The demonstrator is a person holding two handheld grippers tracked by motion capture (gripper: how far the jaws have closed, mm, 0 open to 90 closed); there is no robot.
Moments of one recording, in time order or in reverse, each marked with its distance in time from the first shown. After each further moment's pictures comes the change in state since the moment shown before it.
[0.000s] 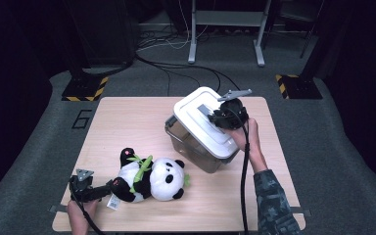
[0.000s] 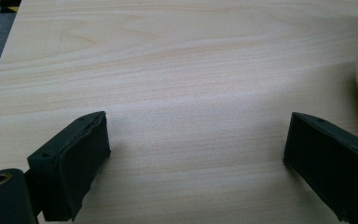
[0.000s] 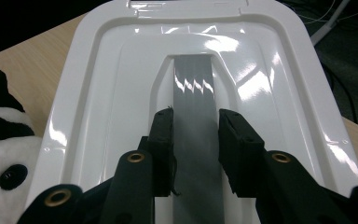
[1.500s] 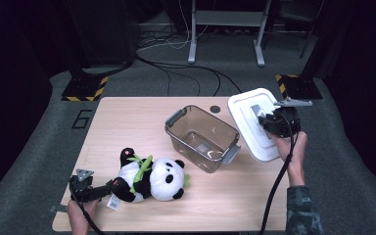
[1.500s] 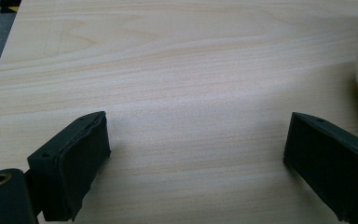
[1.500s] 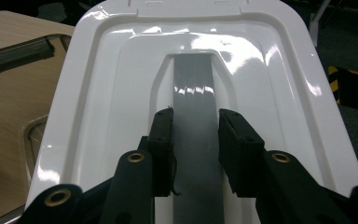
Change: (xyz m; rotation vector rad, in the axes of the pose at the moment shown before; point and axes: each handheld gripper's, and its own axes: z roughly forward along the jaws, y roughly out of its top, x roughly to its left) left arm 0.000 0.000 0.000 0.000 0.000 0.000; right arm -0.075 -0.072 -0.081 -0.023 -0.299 0.247
